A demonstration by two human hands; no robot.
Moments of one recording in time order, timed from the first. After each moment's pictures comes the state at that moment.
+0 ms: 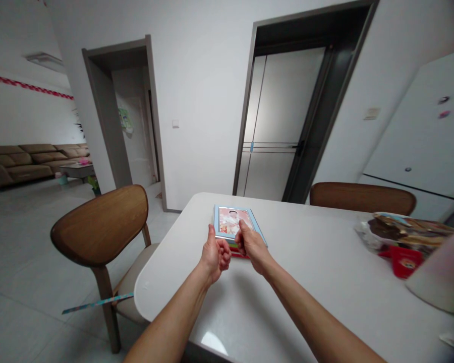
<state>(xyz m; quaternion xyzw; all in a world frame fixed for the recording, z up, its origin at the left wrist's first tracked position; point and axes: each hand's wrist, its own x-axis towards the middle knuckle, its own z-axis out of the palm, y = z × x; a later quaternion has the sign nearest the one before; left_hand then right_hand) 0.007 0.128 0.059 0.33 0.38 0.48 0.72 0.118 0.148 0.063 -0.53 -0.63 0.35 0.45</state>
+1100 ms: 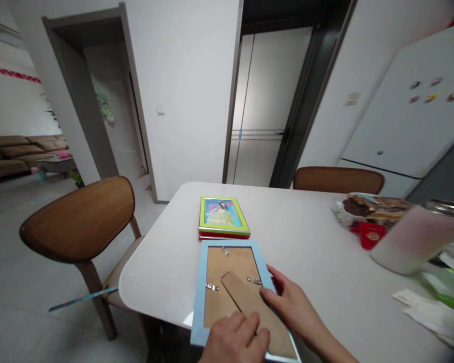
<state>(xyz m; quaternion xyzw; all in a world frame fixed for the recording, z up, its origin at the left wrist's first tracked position) 0.039 0.003 -0.015 0.87 0.28 0.37 -0.15 0.196 0.042 0.000 -0.60 -0.57 0.40 0.40</state>
